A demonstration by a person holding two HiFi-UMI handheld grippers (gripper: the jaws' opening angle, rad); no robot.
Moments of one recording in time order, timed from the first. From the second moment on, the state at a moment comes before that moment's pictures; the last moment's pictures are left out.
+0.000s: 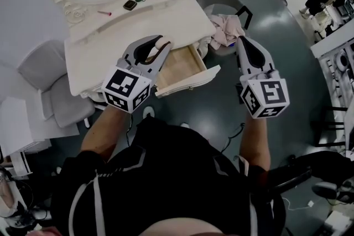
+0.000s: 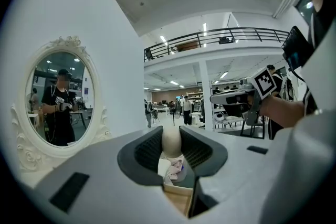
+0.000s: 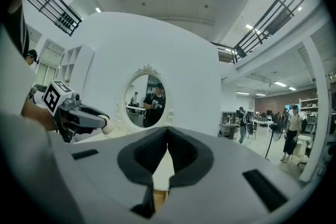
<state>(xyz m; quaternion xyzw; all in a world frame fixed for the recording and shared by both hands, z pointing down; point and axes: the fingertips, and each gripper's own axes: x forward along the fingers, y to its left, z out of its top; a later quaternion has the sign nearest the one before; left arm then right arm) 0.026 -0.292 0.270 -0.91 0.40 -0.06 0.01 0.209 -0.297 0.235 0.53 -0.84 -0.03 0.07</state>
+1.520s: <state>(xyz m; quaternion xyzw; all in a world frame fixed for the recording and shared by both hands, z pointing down) 0.024 -0.411 0.487 -0.95 0.23 -0.21 -0.07 0.173 -0.364 0.375 0.61 -0.78 0.10 0.12</state>
